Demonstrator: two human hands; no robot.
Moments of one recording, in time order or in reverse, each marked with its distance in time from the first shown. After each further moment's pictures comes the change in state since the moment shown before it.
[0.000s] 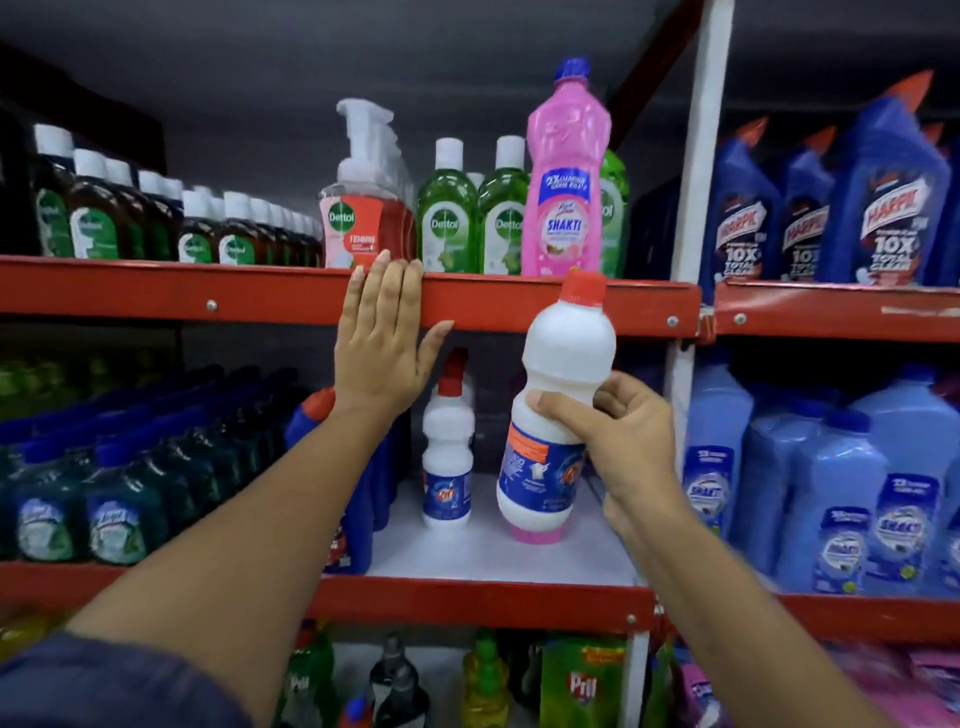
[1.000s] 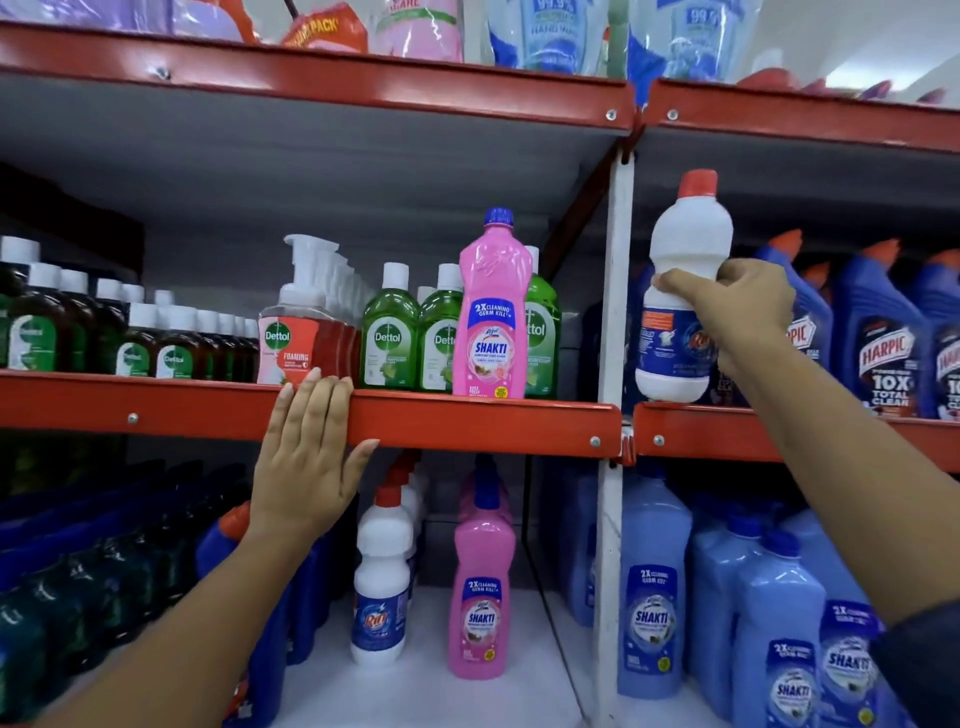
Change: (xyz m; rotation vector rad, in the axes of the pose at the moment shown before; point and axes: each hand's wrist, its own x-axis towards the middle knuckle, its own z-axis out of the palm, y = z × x) left_hand 0.002 0.007 -0.005 0.003 -0.060 -0.053; right_hand 0.179 -0.168 -0.097 -0.465 0.353 -0.343
